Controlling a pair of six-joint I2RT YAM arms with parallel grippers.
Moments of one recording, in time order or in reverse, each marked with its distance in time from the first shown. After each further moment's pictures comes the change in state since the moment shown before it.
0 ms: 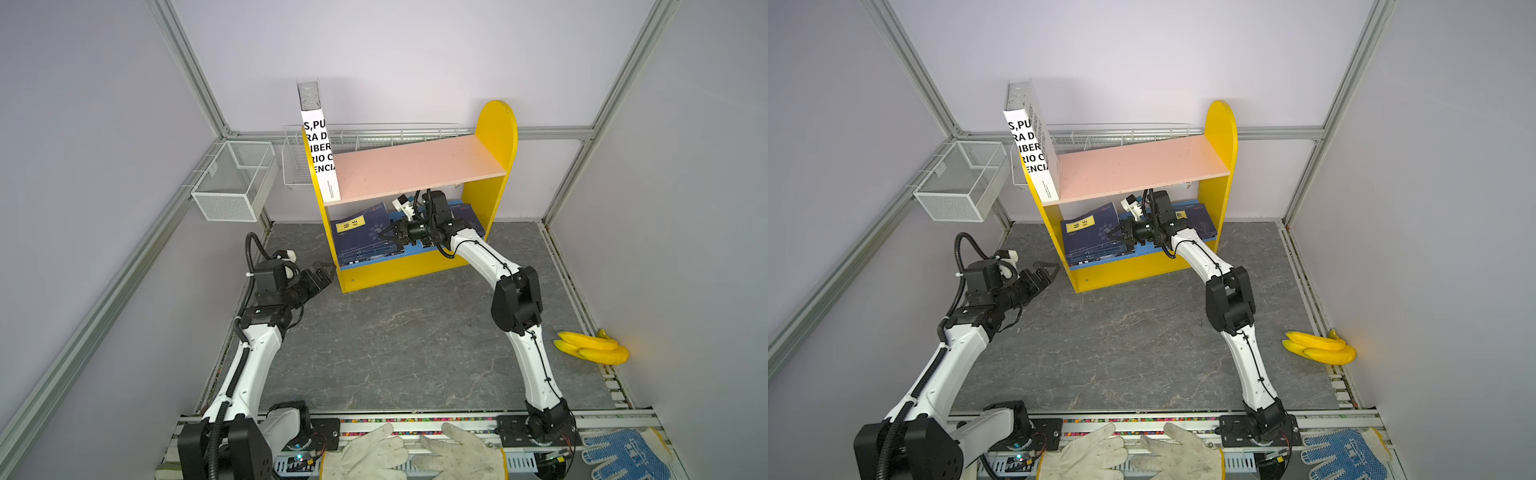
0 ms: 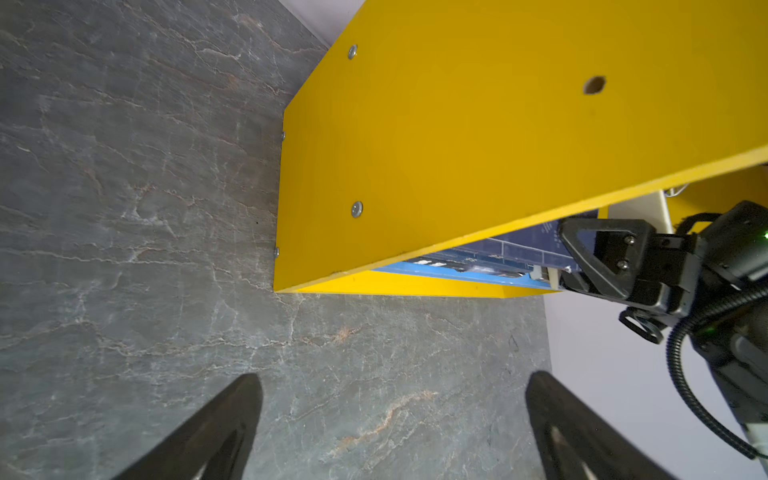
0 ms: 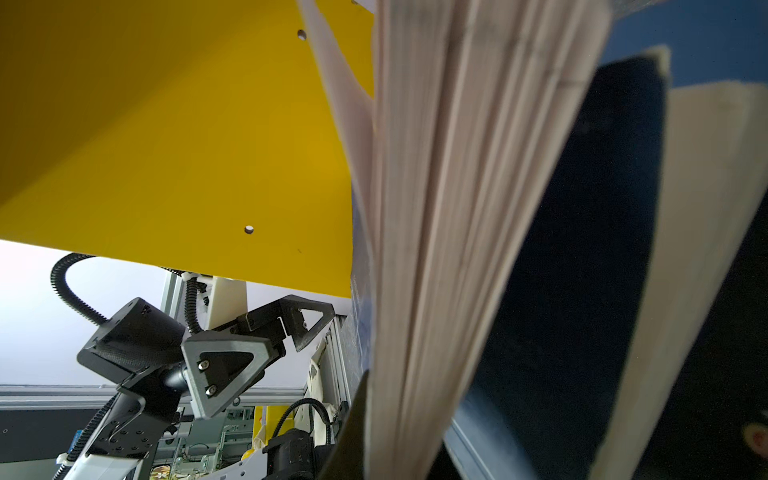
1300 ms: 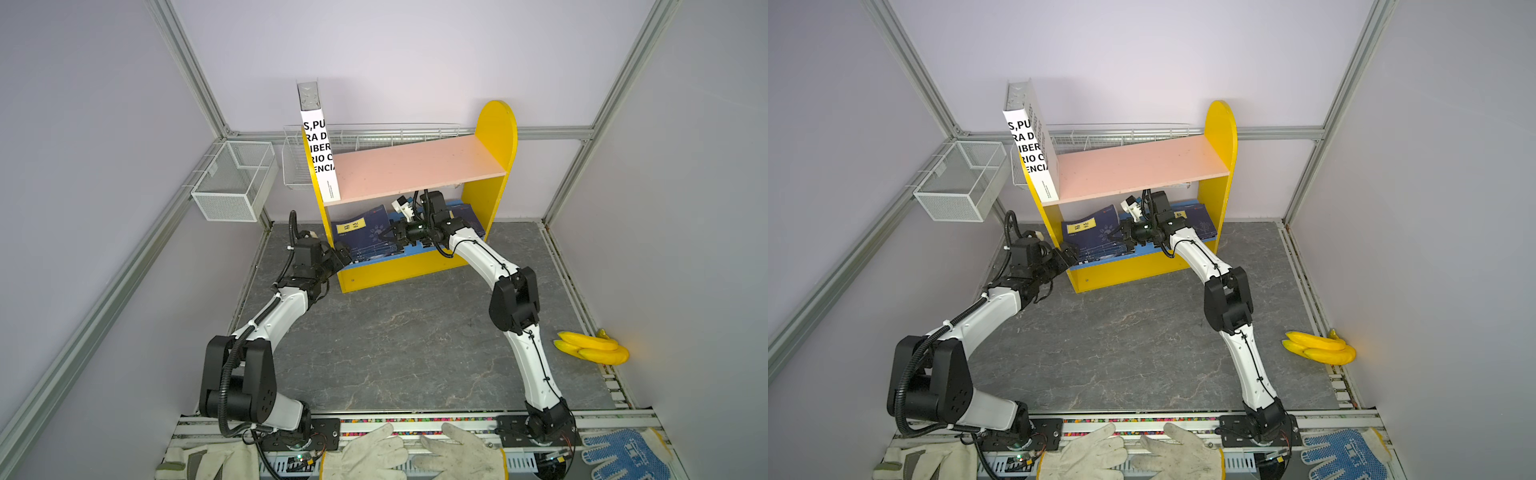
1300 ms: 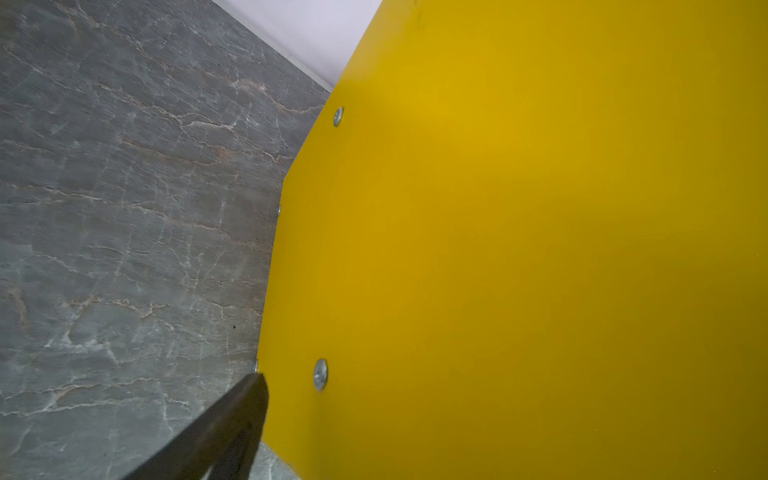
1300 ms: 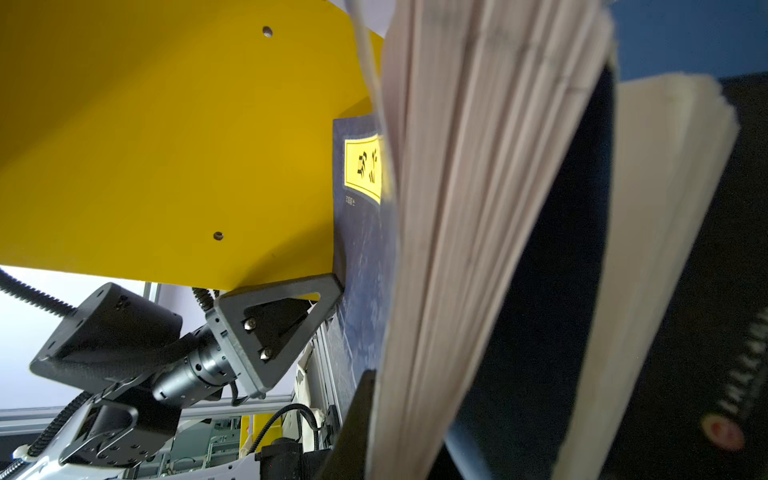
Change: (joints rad) left arm -0.177 0.353 0.139 0.241 -0.322 -0.032; right arm 0.006 0.021 0.039 -0.066 0.065 -0.029
